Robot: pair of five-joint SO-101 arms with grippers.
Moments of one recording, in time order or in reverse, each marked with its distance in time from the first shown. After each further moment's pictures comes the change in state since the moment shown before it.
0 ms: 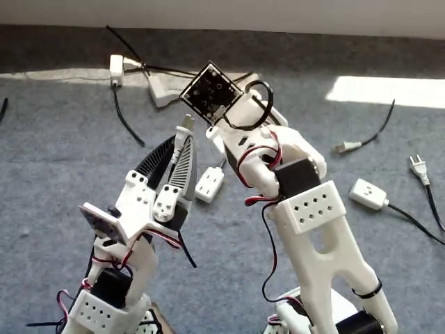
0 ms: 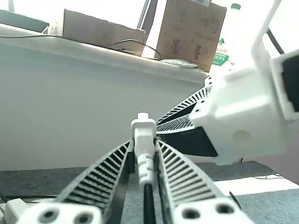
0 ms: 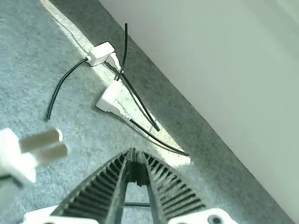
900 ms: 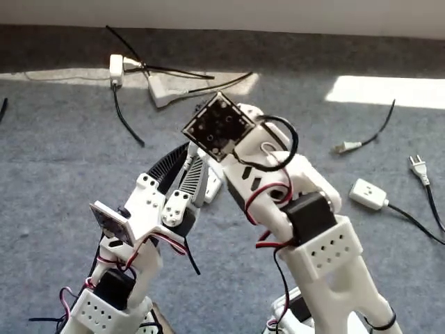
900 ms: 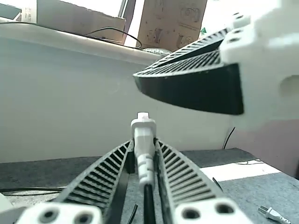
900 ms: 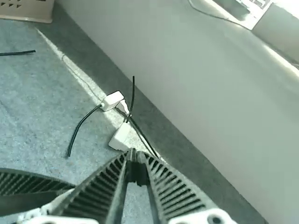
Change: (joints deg) left arm 4.2 0.0 0.1 1.8 0.0; right arm -5.6 -12.3 3.9 -0.6 -3.4
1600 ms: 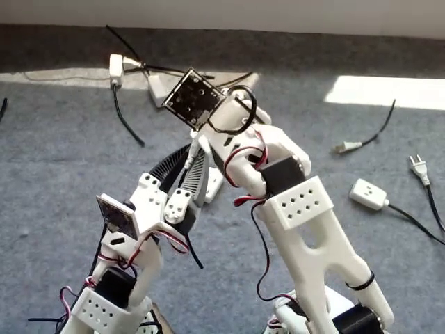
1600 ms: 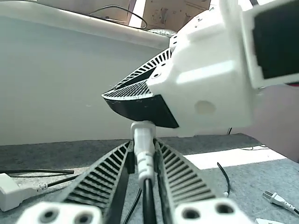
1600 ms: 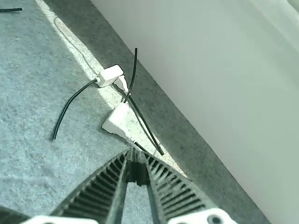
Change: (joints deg) left arm -0.9 0.4 -0.1 0.8 0.1; right arm 3.0 19.3 -1.1 -5.8 5.8
